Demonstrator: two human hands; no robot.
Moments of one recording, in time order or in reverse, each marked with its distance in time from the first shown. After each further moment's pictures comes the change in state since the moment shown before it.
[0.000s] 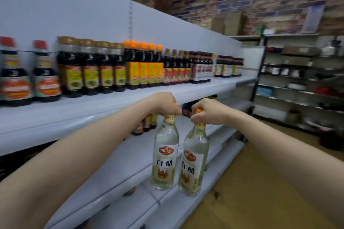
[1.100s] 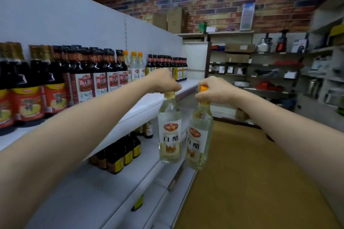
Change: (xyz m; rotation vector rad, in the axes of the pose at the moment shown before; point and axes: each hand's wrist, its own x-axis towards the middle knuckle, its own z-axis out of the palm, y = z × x) left_hand 0.637 0.309 0.072 -0.150 0.090 0.326; right_hand 0.279 0.574 -0.200 -0.104 0.323 0.287
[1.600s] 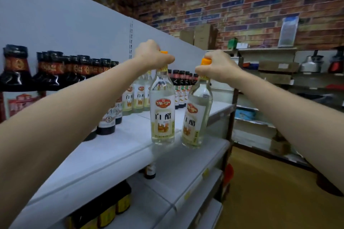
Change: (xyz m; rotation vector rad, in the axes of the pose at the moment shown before) left_hand 0.260 -0.062 -0.028 -0.057 0.603 -0.155; right_hand 0.287 0.095 -0.002 0.175 0.337 -0.185
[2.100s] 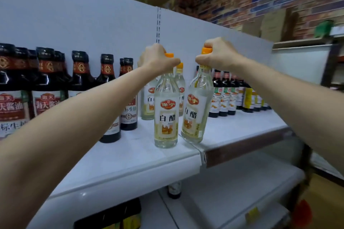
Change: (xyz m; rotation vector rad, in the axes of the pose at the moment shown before) left_hand 0.091 -0.051 0.094 0.271 0.294 -0.246; right_hand 0.158 0.070 0.097 0.188 -0.054 -0.317
